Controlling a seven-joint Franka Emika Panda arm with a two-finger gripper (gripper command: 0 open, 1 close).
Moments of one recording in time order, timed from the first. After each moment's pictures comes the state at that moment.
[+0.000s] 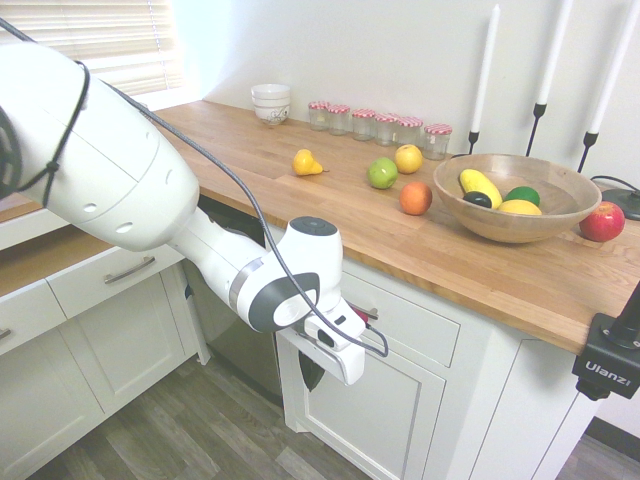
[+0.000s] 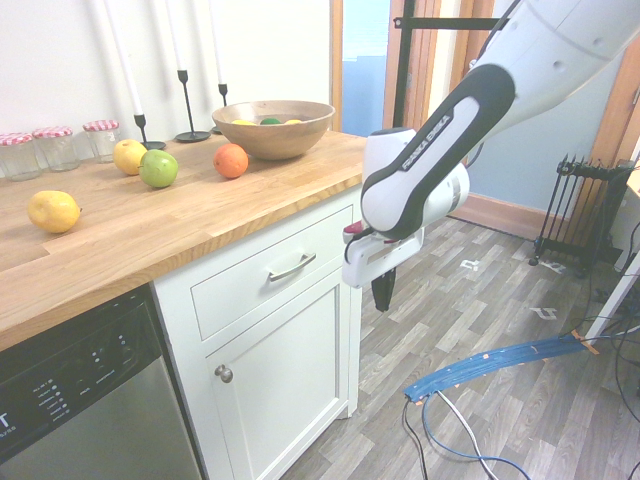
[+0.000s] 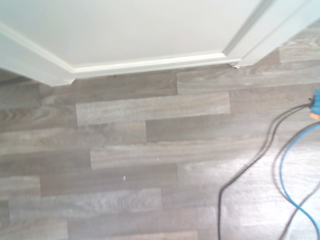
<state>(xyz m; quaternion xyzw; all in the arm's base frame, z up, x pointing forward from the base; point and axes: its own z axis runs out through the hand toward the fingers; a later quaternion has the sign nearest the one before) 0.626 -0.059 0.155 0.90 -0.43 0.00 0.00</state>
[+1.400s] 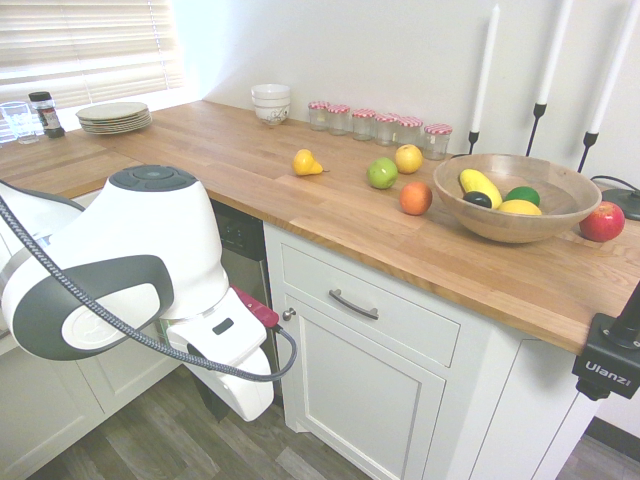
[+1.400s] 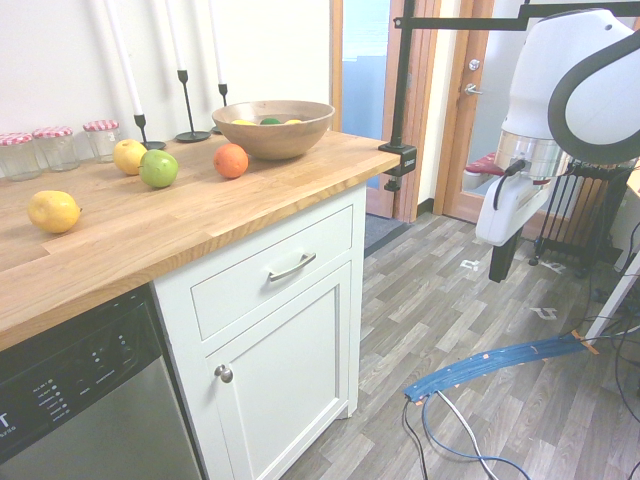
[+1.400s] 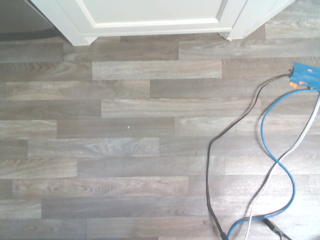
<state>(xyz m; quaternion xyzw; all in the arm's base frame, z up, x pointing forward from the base) 0.433 -0.052 0.277 0.92 -0.40 0.02 -0.01</state>
